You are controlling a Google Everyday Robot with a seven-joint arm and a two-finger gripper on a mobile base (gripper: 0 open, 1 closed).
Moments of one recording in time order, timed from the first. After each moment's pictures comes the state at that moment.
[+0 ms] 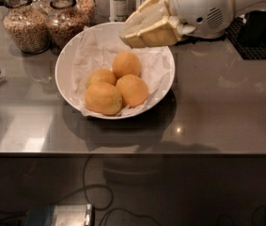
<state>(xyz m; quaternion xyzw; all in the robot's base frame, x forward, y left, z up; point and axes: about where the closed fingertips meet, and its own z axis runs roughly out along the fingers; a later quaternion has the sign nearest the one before) 0.467 0.001 1.052 -0.67 0.54 0.27 0.43</state>
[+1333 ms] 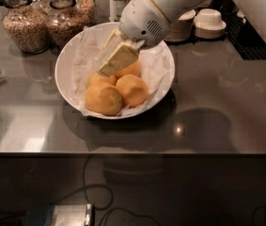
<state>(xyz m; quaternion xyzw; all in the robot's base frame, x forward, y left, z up) 0.491 0.060 0.969 -0.72 0.57 0.32 0.23</state>
